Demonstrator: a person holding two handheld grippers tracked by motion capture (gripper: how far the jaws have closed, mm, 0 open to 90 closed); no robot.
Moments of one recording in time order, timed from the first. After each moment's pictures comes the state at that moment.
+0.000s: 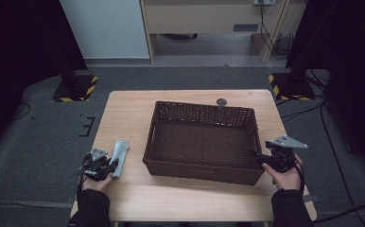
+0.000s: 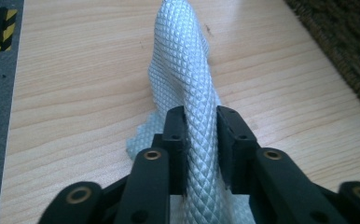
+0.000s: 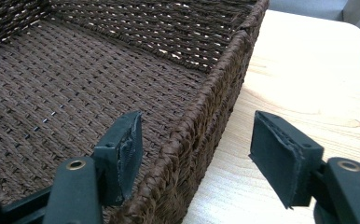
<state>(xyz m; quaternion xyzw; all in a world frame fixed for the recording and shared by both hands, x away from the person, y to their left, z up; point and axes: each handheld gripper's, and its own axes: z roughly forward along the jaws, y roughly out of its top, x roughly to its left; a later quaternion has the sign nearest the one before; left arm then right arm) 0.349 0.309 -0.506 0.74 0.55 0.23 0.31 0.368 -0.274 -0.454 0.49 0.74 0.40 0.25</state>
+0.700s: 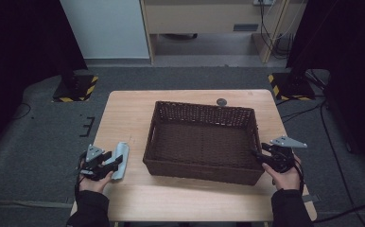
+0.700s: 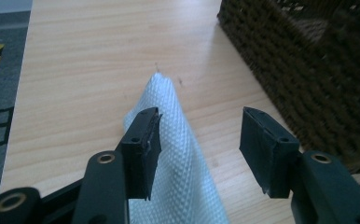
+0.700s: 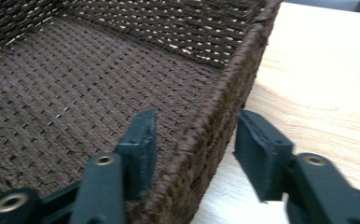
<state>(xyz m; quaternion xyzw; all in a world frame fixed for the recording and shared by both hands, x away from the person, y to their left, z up) 0.339 0.305 -0.476 0.72 0.52 0.24 0.39 0.368 -0.272 -0.455 0.48 0.74 0.40 0.23</state>
